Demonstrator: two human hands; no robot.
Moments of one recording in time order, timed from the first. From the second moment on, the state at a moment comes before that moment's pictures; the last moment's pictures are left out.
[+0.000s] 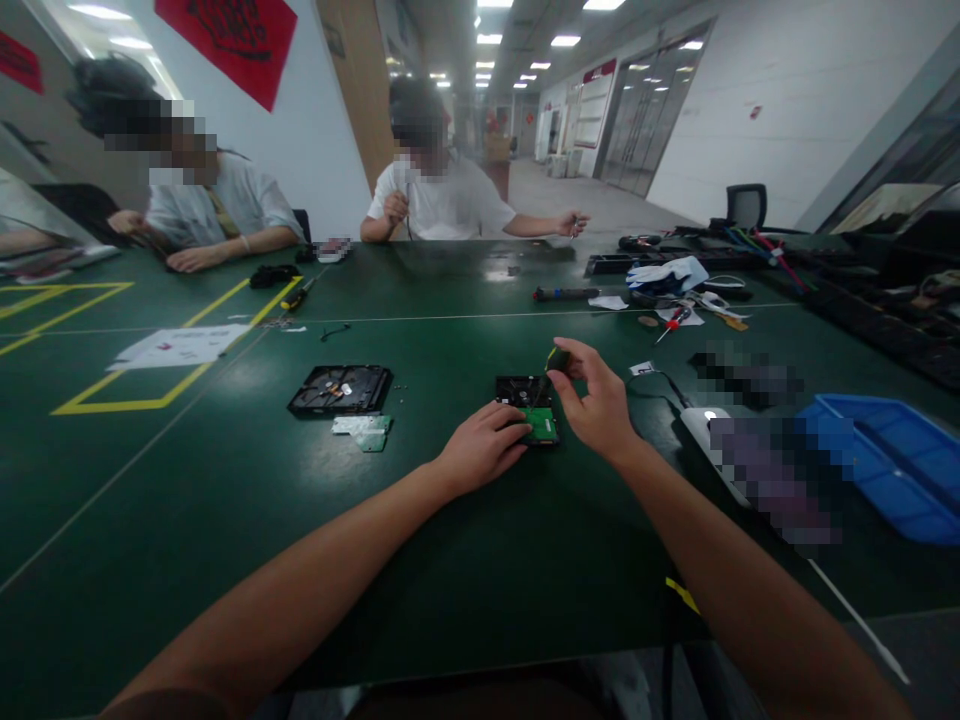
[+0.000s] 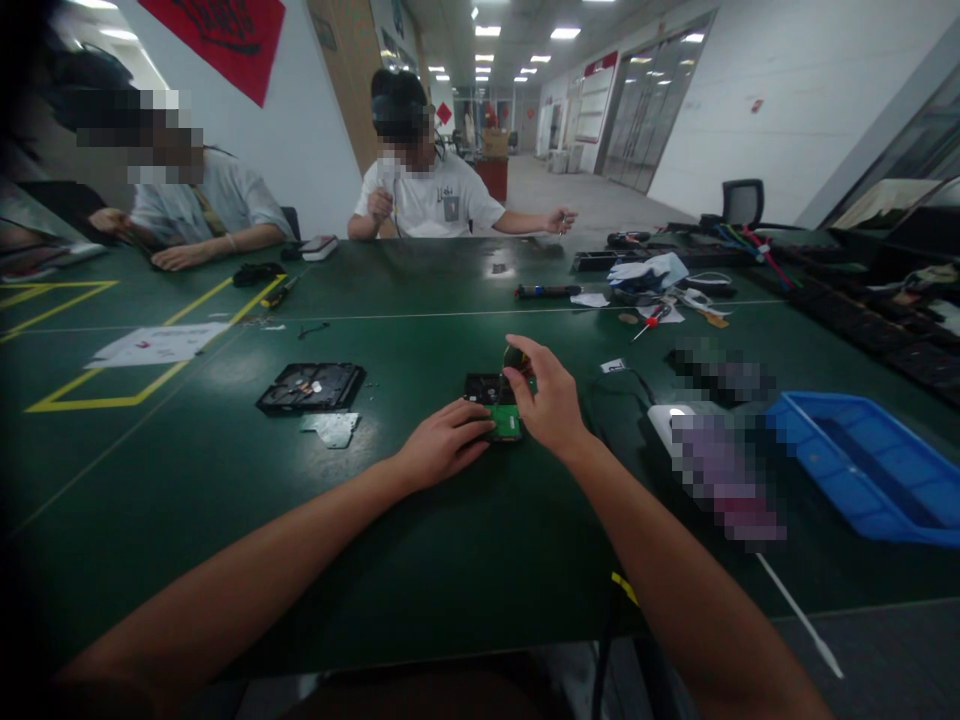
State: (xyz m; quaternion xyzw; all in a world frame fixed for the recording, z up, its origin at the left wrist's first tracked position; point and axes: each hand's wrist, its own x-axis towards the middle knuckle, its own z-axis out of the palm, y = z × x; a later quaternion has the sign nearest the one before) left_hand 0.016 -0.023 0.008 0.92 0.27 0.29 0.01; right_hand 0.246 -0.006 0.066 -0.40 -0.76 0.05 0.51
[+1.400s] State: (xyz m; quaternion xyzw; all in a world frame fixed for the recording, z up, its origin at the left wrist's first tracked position) left_hand 0.014 -0.023 0.011 0.90 0.26 0.33 0.09; right_hand 0.241 -0.010 0.064 -0.37 -0.77 0.11 0.50
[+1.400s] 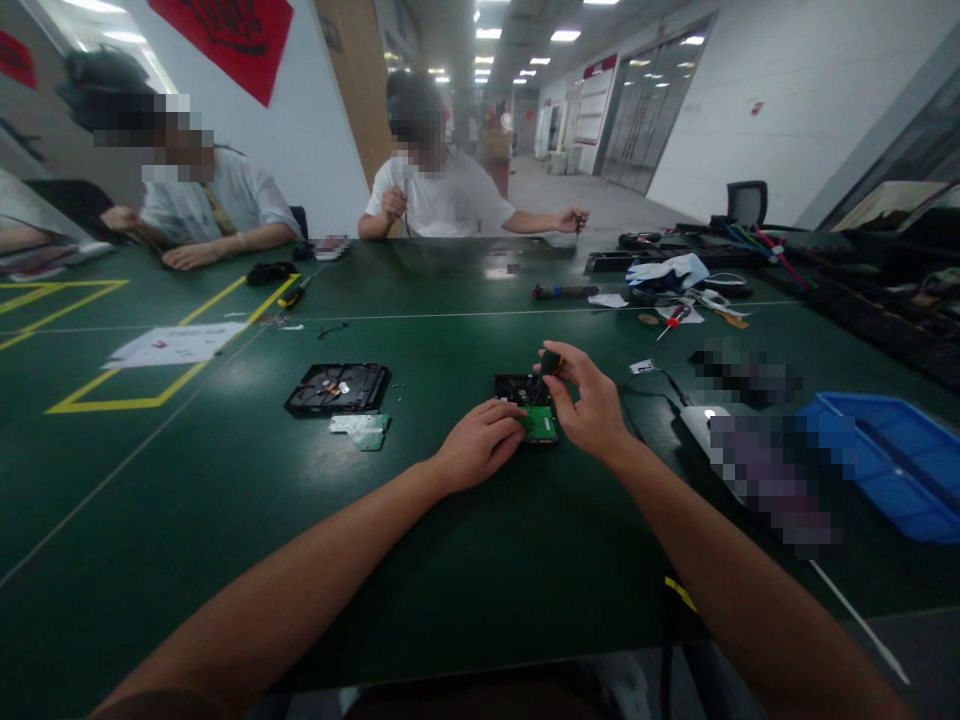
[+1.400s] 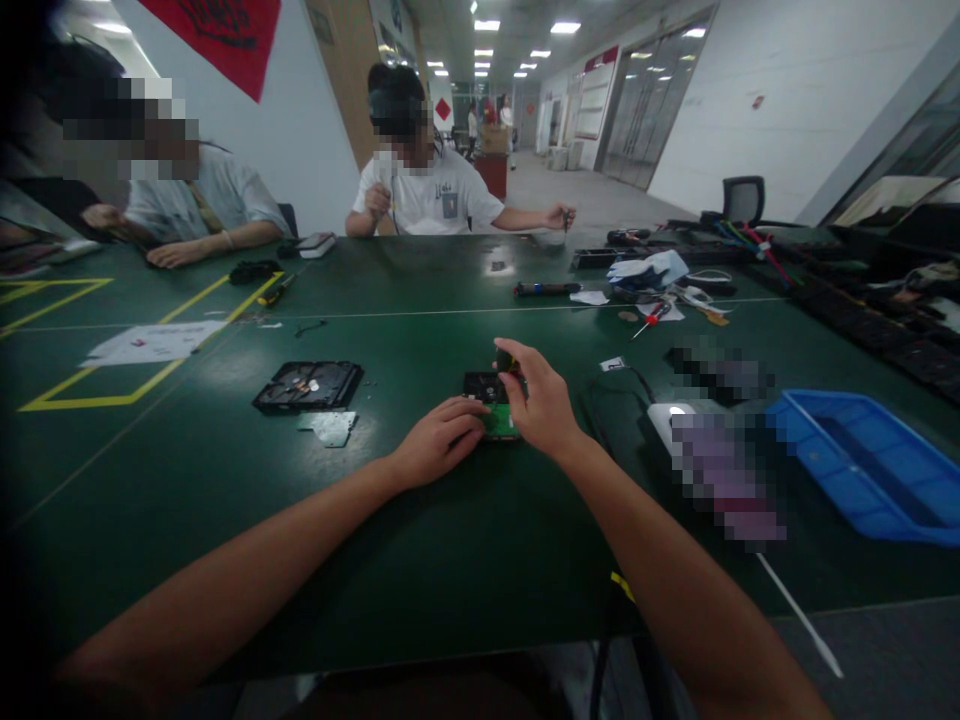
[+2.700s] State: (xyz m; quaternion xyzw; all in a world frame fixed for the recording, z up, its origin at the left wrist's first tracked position) left_hand 0.013 -0.022 0.004 0.91 0.27 0.32 0.06; right_hand 0.242 -0.011 0.068 -0.39 -0.77 0.03 0.50
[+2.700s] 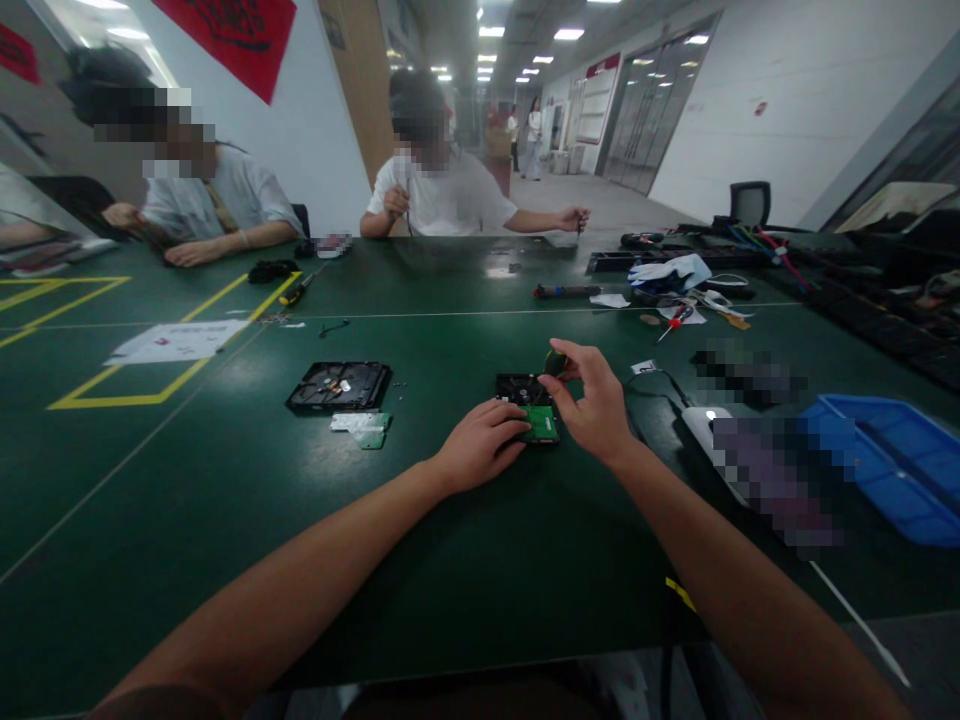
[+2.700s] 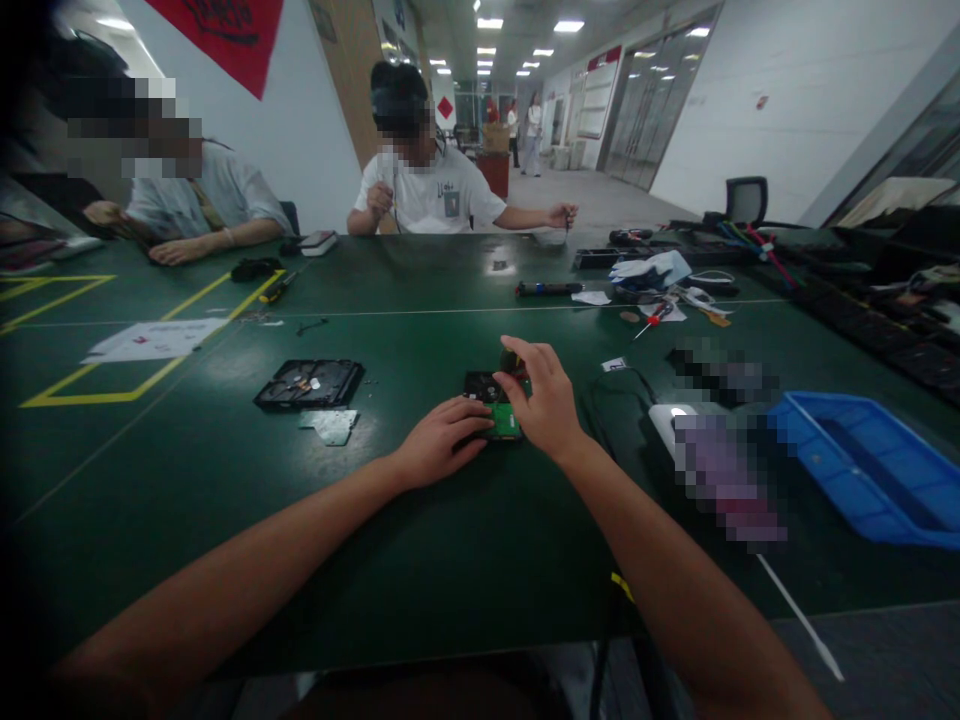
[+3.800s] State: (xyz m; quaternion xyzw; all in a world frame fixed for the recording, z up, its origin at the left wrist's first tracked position) left_hand 0.014 -0.022 0.005 0.91 0.27 0.31 0.05; right_hand 0.242 -0.012 0.069 -0.37 -0.78 0.09 0.49
